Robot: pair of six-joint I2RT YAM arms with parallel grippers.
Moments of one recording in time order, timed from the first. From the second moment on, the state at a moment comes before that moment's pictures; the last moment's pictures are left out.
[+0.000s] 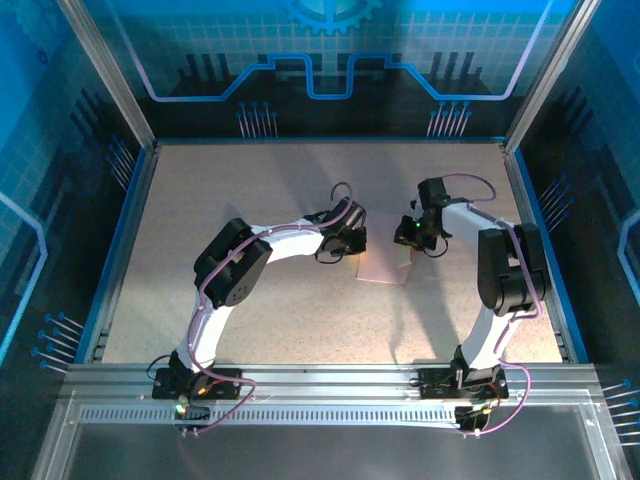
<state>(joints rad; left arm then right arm) -0.72 2.16 1.45 -0.24 0.10 -0.79 0.13 1.80 1.11 -0.57 -0.27 0.42</state>
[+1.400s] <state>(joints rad) -0.75 2.14 1.42 -0.25 0.16 -0.81 0.14 1.79 1.12 -0.61 -0.27 0.42</state>
